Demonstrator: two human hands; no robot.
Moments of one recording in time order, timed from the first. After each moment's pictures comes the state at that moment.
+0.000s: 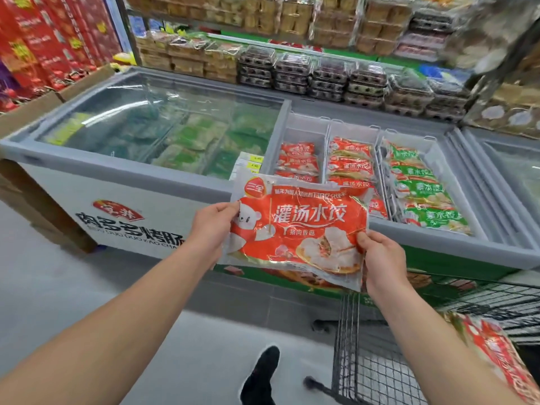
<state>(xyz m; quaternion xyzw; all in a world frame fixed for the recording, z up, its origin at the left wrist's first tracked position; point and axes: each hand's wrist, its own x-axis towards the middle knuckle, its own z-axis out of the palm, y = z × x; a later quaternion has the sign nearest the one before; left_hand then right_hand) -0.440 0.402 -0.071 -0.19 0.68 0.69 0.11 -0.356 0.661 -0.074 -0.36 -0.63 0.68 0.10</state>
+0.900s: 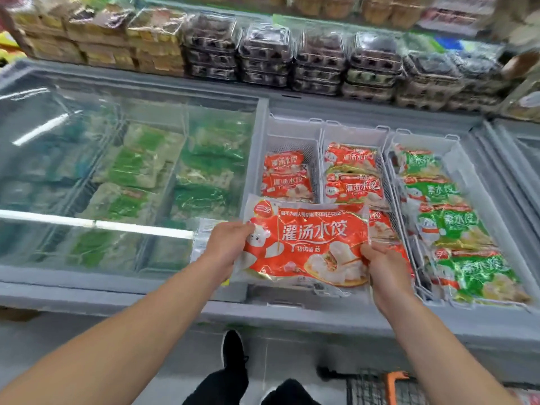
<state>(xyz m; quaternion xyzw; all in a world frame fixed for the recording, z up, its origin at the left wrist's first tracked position) -0.801 0.514 -0.149 -0.19 0.70 0.64 0.25 -0.689 0.754 -0.134 -0.46 -0.64 0.61 0.06</state>
